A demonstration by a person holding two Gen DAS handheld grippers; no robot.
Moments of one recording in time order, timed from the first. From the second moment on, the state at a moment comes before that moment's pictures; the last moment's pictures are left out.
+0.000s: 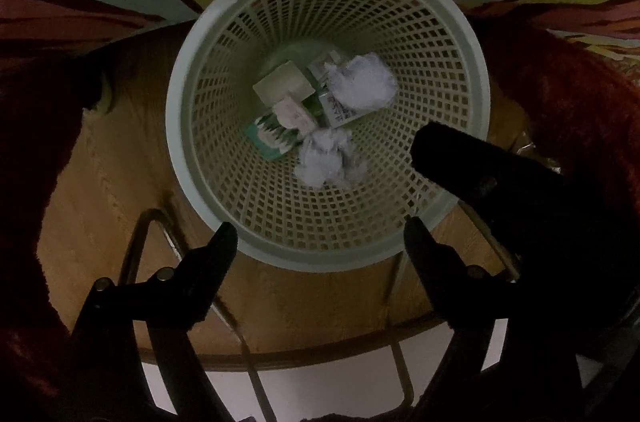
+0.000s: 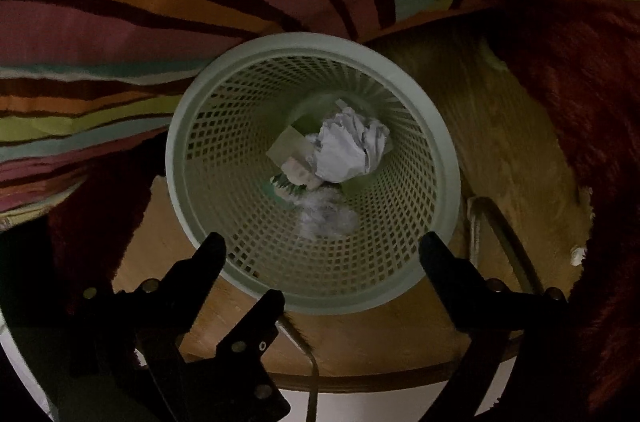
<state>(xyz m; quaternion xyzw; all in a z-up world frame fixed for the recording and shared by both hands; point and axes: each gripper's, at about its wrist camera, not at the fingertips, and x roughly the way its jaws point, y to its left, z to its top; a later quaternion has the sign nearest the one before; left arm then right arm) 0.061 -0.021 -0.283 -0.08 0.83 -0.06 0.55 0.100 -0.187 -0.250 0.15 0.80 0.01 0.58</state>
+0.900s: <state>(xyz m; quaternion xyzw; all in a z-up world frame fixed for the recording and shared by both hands) 0.057 -0.005 -0.236 -0.10 0.78 -0.05 0.61 0.100 -0.214 -0.218 0.20 0.76 0.04 0.62</state>
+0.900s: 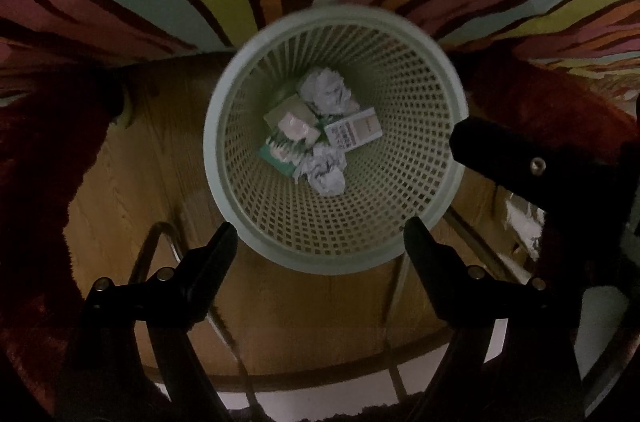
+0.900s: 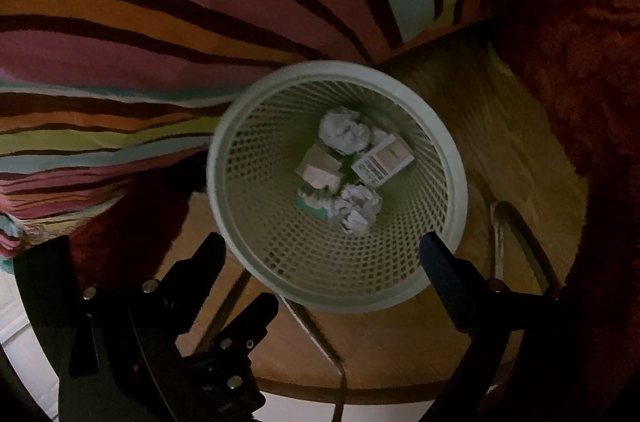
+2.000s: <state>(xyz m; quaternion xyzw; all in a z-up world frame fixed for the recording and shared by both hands) 0.085 0.030 -0.025 -0.03 0.46 0.01 0.89 0.093 -0.200 -0.007 0.08 0.36 0.15 0.92</state>
